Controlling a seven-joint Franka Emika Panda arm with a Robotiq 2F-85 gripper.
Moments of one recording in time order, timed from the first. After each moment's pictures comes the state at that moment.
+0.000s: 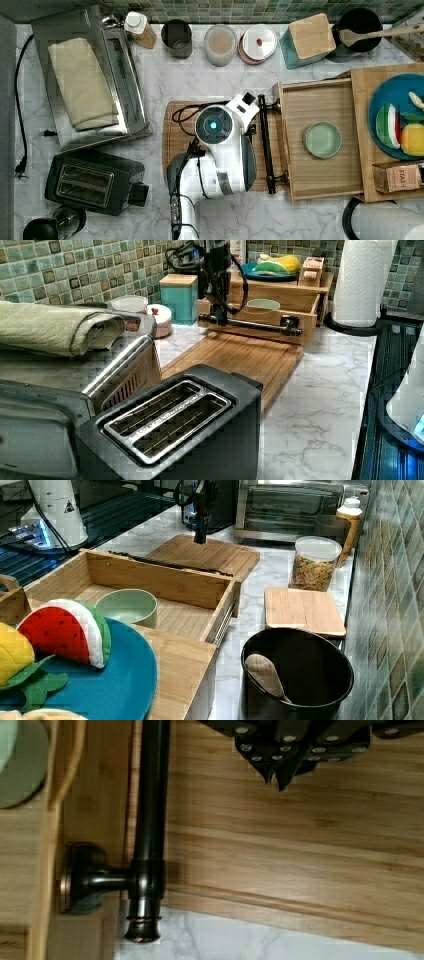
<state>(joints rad) 0.15 0.04 -0.13 -2.35 -0.25 0.77 -0.71</state>
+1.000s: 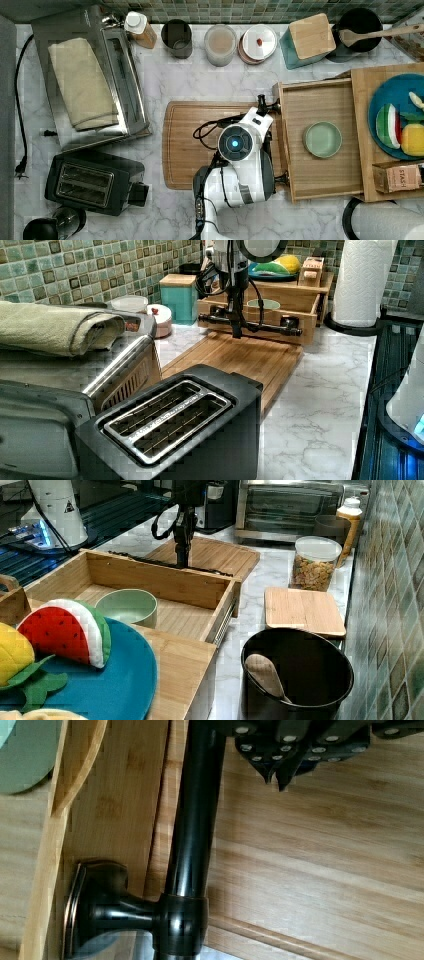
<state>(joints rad) 0.08 0.09 -0.18 -2.46 -0.37 0.98 -0.81</state>
